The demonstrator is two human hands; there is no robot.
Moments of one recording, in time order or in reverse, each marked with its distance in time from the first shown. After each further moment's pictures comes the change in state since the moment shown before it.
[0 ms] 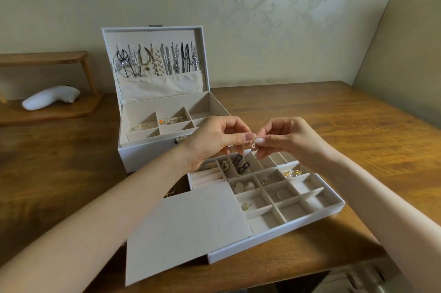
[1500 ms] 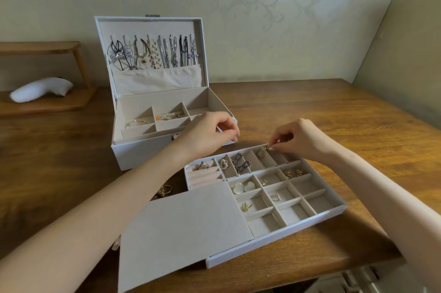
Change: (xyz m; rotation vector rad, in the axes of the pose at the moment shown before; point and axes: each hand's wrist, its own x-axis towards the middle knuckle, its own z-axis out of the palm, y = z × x) left_hand 0.011 -0.012 -0.013 0.516 0.146 0.091; right_hand 0.016 0.023 -0.037 -0.933 0.086 0.044
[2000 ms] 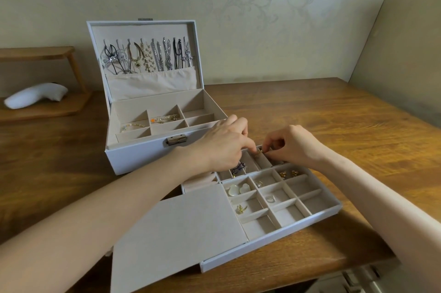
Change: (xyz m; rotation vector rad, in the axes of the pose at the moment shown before) left_hand 0.017 0.014 0.027 0.629 -0.251 0.277; right_hand -0.005 -0.002 0.007 -0.074 -0.027 -0.026
